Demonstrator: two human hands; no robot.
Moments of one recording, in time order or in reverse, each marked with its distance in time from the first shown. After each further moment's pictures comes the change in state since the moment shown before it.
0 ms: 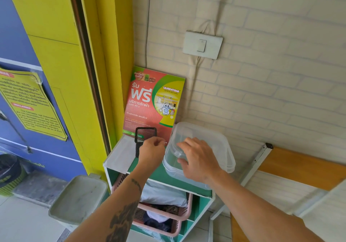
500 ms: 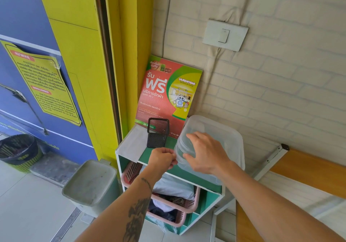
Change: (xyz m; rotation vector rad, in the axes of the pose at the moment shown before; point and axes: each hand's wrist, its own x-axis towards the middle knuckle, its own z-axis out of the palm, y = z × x) left_hand 0.002 -0.058 0.012 -0.307 -0.177 -0.302; right_hand 0.016 -0.009 -0.001 0.012 -0.211 0.070
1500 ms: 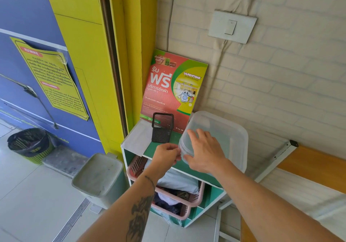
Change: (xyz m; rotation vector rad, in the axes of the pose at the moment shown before) left_hand -0.002 -0.009 -0.002 0.024 -0.021 0.086; right_hand 0.006 -0.009 0.029 -0.063 -0.094 0.093
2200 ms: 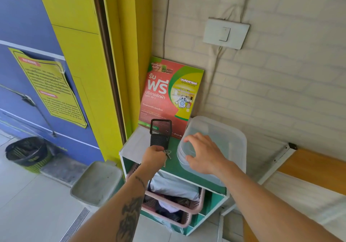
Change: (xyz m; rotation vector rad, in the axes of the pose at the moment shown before) left_hand 0.008 0.017 -0.025 0.200 0.173 -0.041; right_hand 0.003 0.007 -0.017 0.242 -0.101 0.018
